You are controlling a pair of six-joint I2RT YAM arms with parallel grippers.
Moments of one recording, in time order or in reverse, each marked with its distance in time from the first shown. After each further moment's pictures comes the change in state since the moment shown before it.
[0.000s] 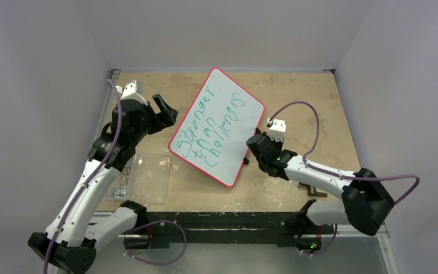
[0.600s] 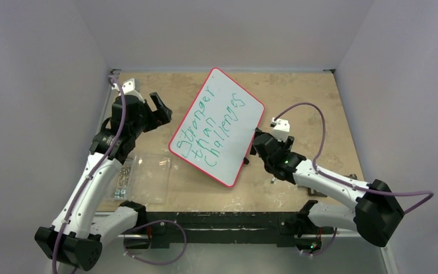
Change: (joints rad) left arm 0.084 0.060 -0.001 -0.014 0.004 0.077; right arm -0.008 -0.119 -0.034 0.004 -0.115 0.013
